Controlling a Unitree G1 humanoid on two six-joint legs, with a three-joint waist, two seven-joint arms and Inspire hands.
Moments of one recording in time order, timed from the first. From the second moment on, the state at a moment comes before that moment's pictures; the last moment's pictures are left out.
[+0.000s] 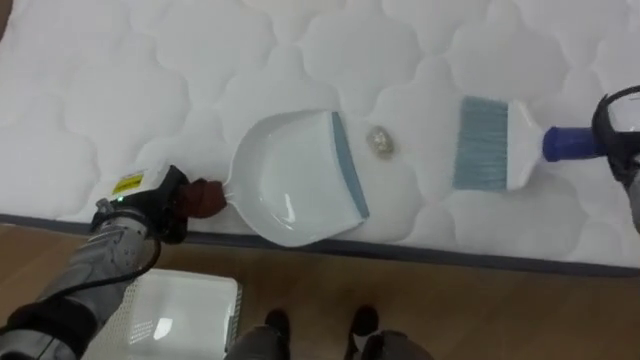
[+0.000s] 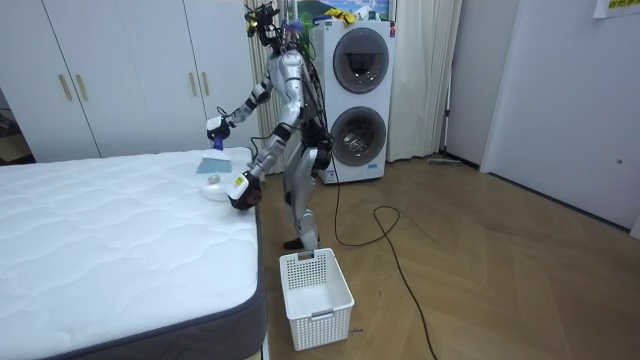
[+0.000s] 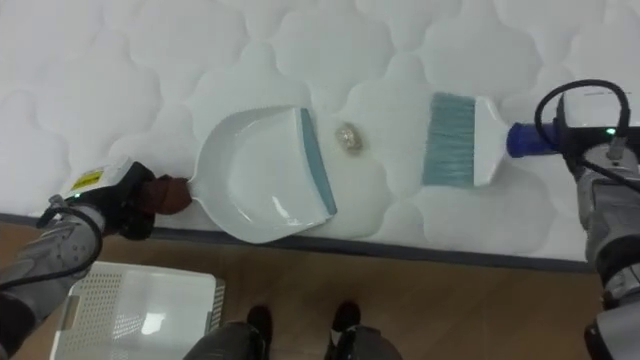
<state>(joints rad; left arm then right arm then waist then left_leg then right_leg) -0.40 0.55 -0.40 0.86 0.56 -0.02 0.15 -0.68 -0.71 0.46 1.16 -1.00 0.07 -0.44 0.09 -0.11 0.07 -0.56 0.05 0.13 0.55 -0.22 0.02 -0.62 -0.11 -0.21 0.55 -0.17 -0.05</state>
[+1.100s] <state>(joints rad) -0.37 0.61 -0.39 0.79 0.65 0.00 0.21 -0.73 -0.67 0.57 0.90 -1.26 0.09 -0.44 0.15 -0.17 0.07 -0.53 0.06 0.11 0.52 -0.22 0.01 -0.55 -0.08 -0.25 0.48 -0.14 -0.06</state>
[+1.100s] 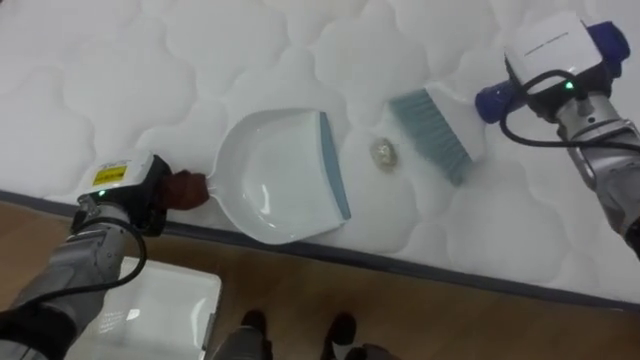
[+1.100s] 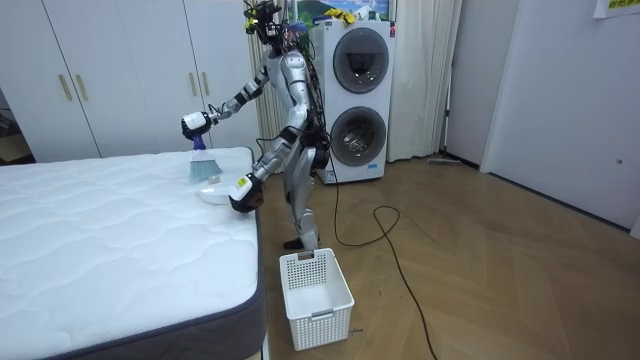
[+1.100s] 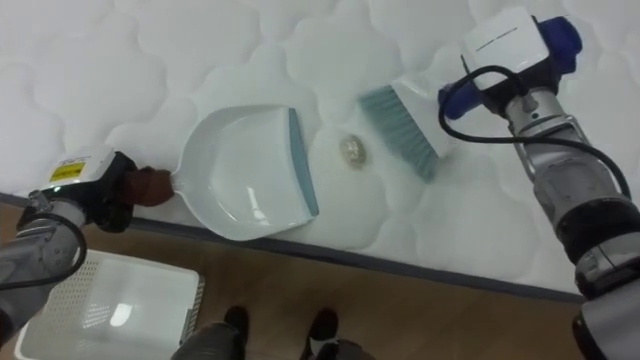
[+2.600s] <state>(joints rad) -0.37 0.54 -0.39 0.78 0.66 0.04 0.20 -0.66 -0.58 0.57 0.81 -1.11 0.17 -0.15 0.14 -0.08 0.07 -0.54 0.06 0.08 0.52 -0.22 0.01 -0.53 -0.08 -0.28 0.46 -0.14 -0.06</state>
